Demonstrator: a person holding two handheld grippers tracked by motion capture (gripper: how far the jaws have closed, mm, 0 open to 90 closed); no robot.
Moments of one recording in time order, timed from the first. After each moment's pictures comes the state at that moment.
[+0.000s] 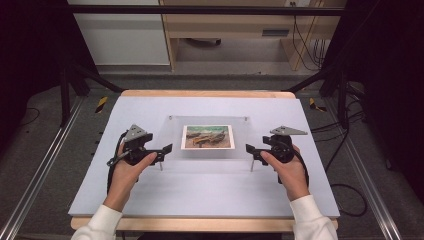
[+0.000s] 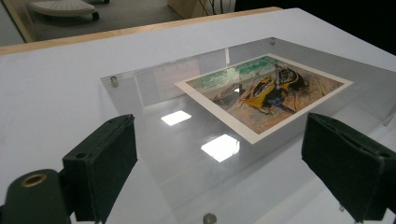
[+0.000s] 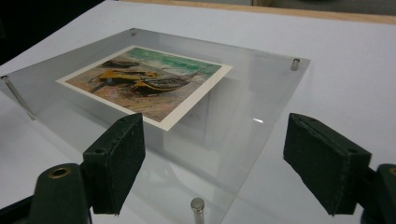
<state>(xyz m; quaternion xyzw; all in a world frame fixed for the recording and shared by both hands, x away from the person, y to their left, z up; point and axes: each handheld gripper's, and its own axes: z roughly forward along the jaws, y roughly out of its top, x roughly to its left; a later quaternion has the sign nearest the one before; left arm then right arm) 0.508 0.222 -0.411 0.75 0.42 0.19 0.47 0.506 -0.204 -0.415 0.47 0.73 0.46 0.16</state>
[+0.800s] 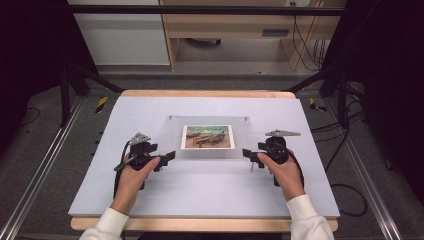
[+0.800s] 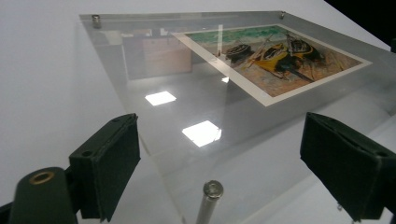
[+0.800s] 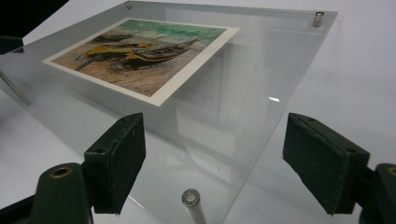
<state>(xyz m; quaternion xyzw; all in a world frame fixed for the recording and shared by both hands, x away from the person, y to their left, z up) 0.510 0.221 -0.450 0.74 0.47 0.13 0.47 0.519 -0.201 -0.444 0.49 0.74 0.45 0.11</state>
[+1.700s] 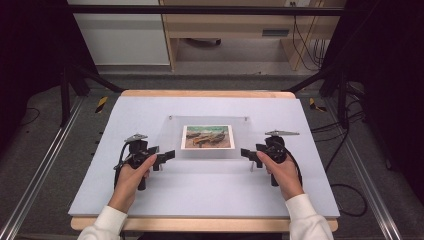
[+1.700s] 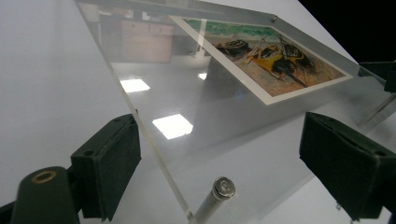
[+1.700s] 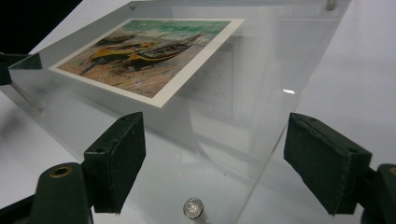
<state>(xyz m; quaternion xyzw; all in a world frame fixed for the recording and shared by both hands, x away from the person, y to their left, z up) 0.519 0.231 -0.459 0.71 0.50 0.05 0.49 0.525 -0.201 -0.452 0.51 0.72 0.46 0.07</state>
